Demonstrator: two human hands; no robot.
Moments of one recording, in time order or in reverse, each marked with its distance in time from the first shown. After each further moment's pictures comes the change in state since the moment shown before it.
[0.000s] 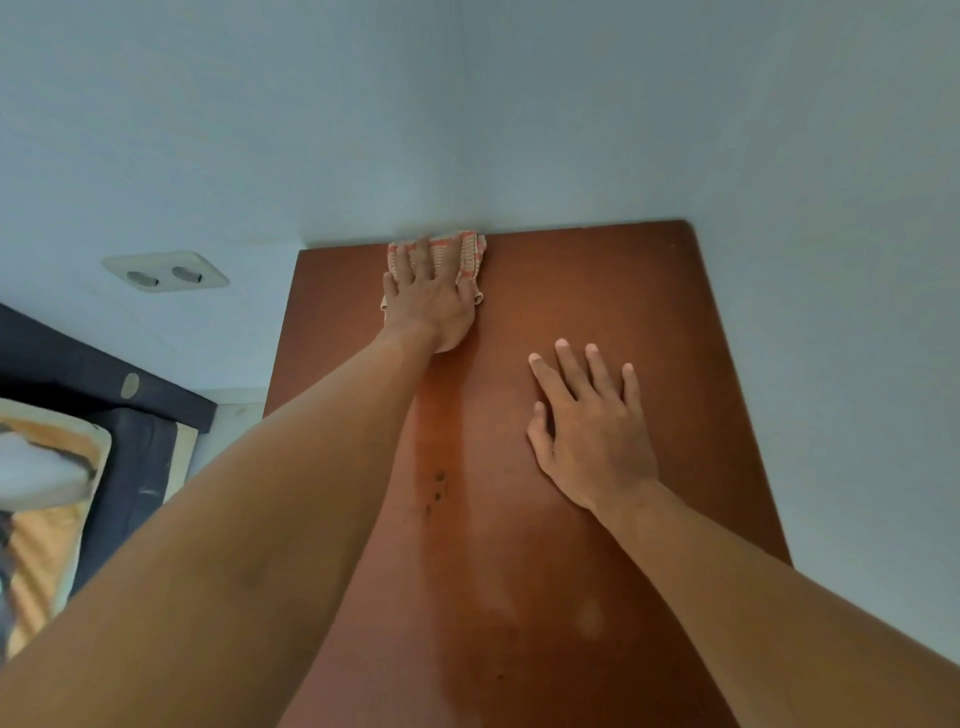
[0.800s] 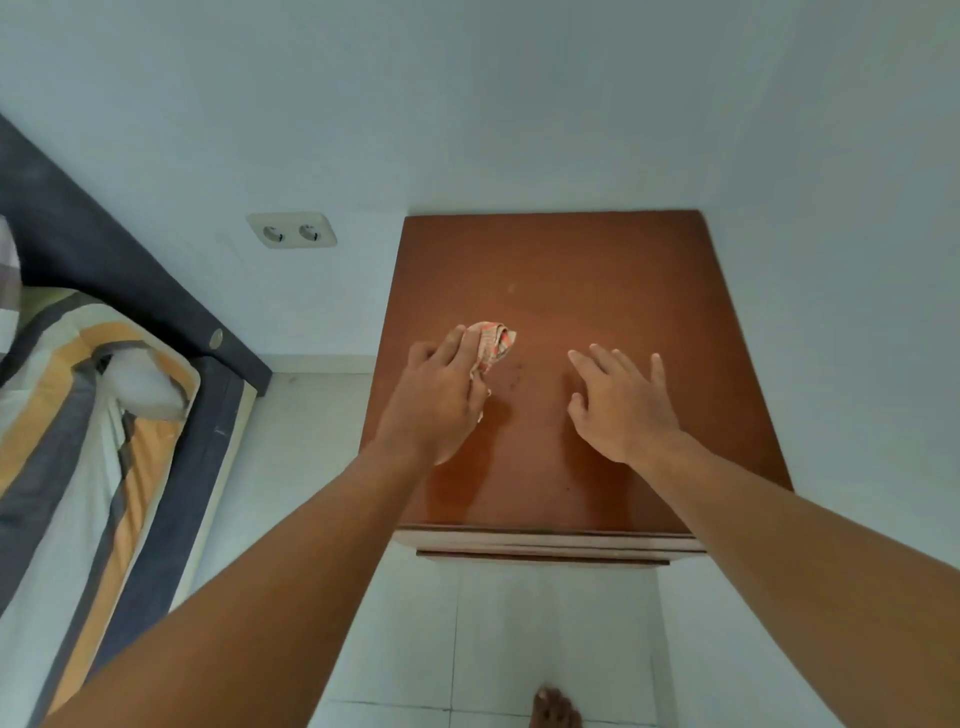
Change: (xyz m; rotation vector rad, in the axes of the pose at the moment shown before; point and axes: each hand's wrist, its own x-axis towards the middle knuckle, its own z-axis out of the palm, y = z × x) left_hand -0.303 -0.094 -0.024 -0.047 0.232 0.299; right_hand -0.117 -0.075 -0.047 -0.025 -0.157 0.004
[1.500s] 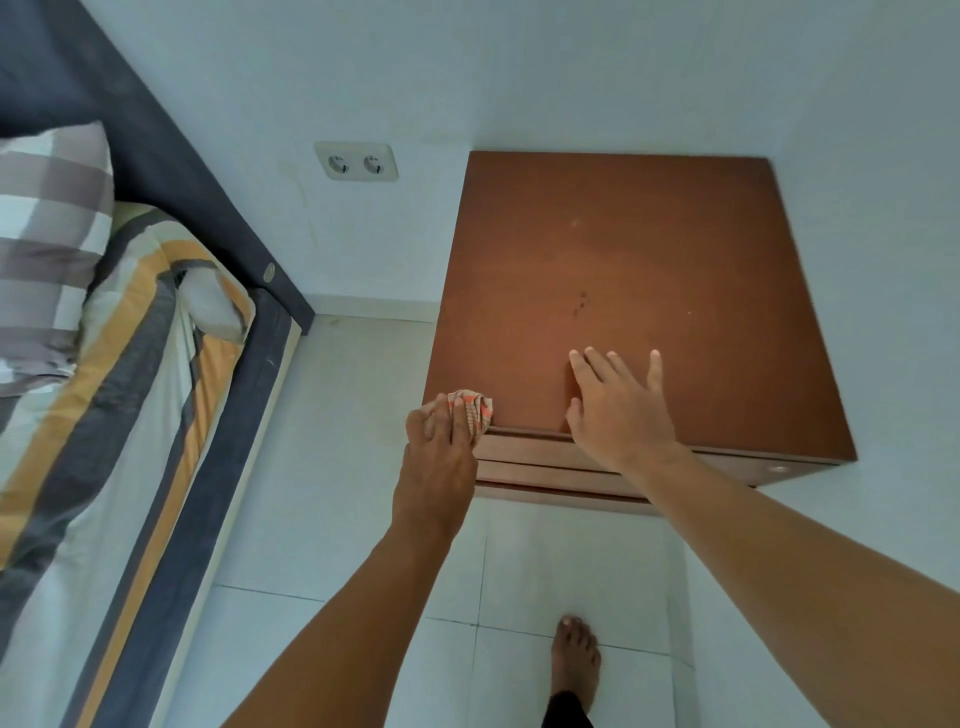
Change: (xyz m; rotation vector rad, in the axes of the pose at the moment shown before) left_hand -0.171 -0.029 0.053 0.282 -0.303 -0.172; right_hand -0.079 -0.079 0.049 -0.126 0.001 -0.089
